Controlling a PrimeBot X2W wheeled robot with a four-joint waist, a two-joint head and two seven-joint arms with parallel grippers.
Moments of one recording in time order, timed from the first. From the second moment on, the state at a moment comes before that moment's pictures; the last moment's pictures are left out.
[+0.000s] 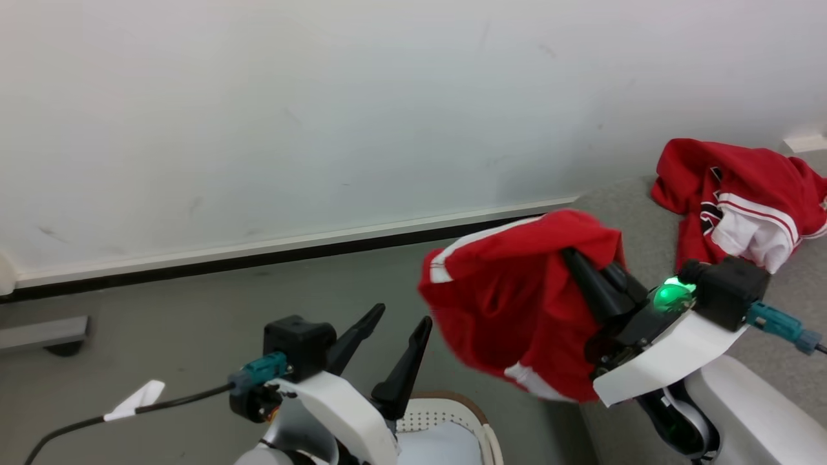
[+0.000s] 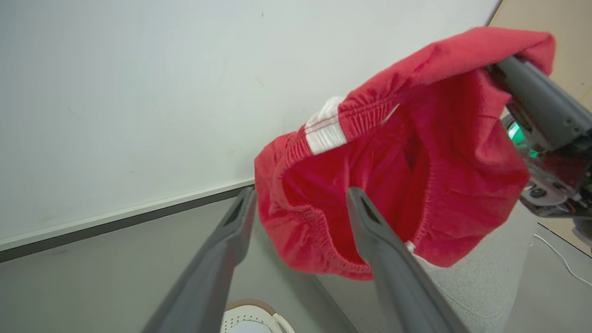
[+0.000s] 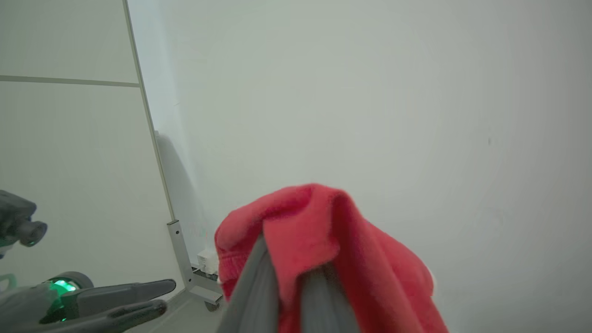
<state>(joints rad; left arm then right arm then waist) -0.21 0.14 -0.43 -0.10 -0.43 0.01 0.21 -0.56 -0.35 0.73 0.16 0.84 0.13 -0.26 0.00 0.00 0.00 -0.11</state>
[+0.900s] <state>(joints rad) -0.24 0.13 -0.50 -0.06 -0.42 -0.04 0.15 -0.49 -0.45 0.54 0.08 0.81 0.13 -0.26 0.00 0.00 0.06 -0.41</state>
